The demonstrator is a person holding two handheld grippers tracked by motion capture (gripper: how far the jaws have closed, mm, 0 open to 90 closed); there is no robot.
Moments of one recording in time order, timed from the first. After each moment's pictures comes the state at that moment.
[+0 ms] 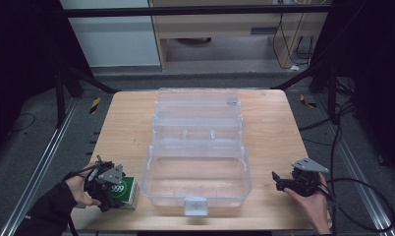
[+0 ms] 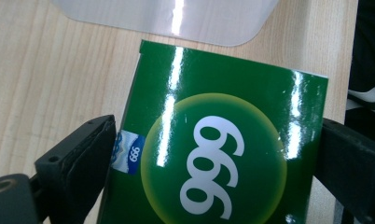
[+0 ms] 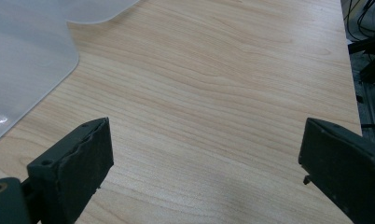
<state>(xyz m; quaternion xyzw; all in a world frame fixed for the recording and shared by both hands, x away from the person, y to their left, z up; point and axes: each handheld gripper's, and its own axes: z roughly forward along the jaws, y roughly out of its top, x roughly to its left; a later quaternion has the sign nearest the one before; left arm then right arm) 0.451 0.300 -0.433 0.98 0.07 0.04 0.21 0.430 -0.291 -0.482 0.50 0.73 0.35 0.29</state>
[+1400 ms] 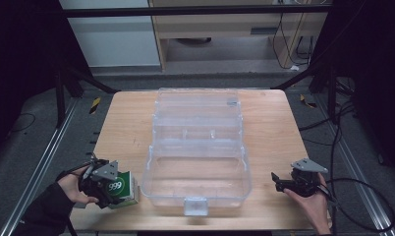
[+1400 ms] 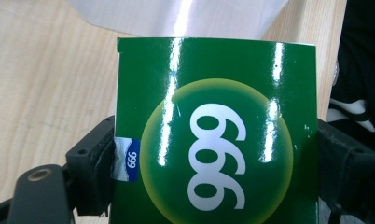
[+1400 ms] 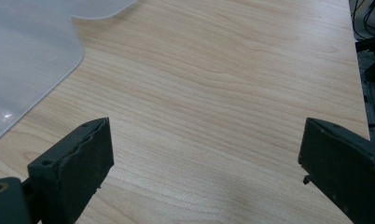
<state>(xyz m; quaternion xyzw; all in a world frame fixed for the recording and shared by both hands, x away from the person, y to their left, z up) 0.446 0.308 -0.410 0.97 0.10 0.05 0.23 0.430 -0.291 -0.483 0.50 0.74 0.35 0.29</state>
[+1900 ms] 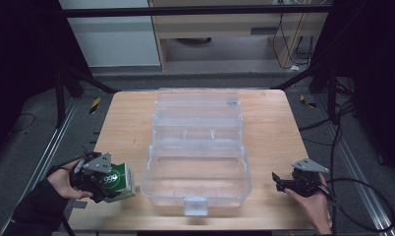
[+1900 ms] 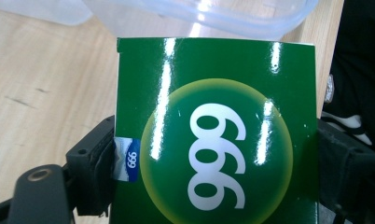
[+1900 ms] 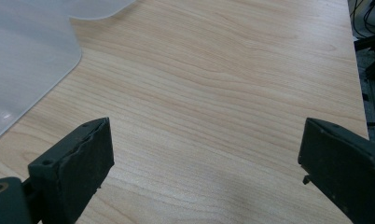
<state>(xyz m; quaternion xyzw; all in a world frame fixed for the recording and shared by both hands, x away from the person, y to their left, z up) 0.444 0.312 -0.373 0.96 0.11 0.07 0.24 0.430 -0.292 -0.483 0.50 0.74 0.35 0.28</state>
